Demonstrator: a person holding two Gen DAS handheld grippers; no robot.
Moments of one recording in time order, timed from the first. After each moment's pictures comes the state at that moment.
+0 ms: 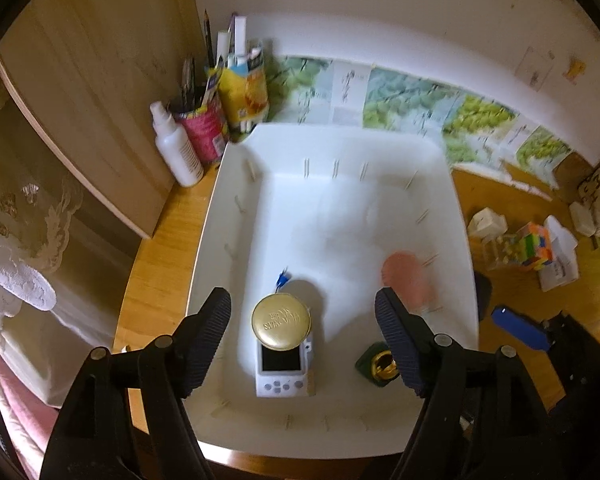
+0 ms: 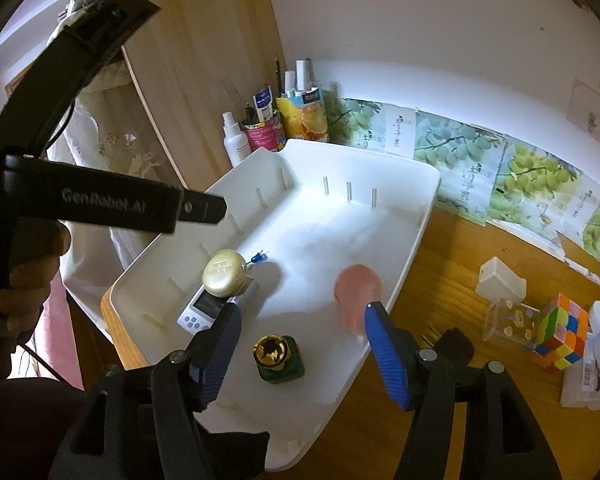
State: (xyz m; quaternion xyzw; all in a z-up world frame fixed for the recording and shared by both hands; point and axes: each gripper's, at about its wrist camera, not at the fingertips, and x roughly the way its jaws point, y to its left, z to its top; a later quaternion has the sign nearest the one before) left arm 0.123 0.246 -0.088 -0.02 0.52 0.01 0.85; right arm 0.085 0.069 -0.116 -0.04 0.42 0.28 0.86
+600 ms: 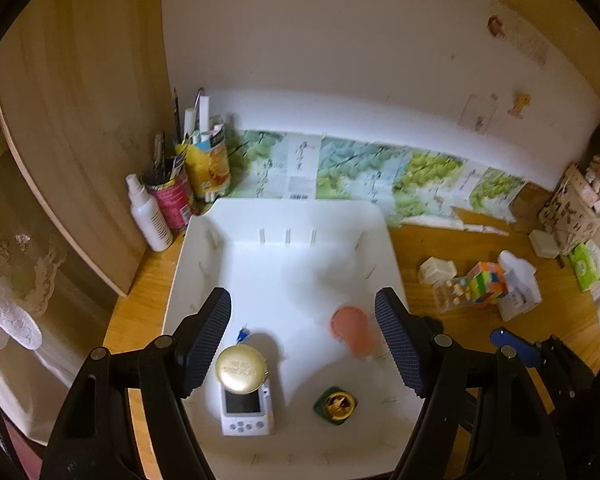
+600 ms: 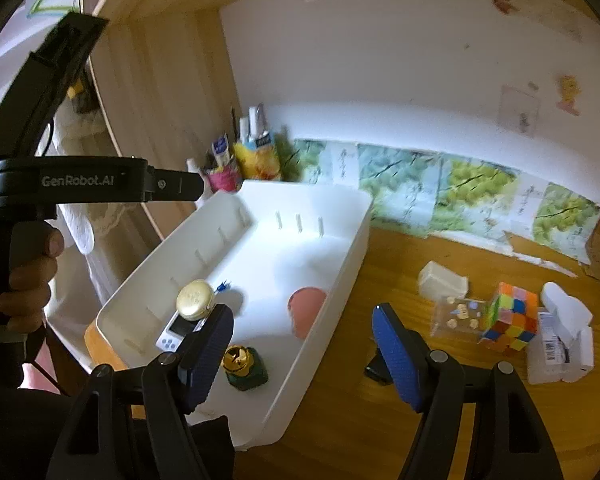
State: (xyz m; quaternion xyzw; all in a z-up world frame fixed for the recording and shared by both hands) left arm 0.109 0.225 -0.054 -0.03 0.41 -0.04 0.91; right arm 0.061 0.026 -0.096 -0.01 0.36 0.21 0.91
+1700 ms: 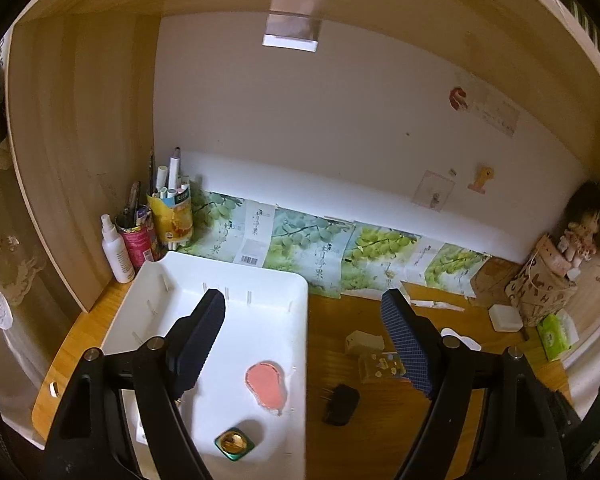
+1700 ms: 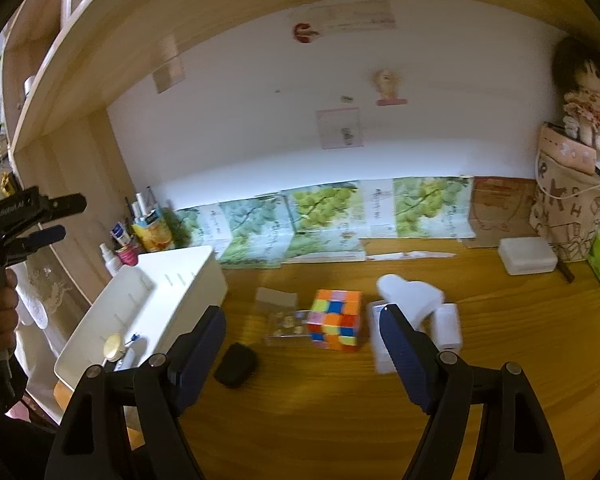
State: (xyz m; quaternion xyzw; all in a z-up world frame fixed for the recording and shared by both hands) left arm 0.095 0.151 -0.012 -0.09 0.32 -0.03 0.94; right arm 0.044 -0.147 -0.072 0.08 0.30 0.08 0.95
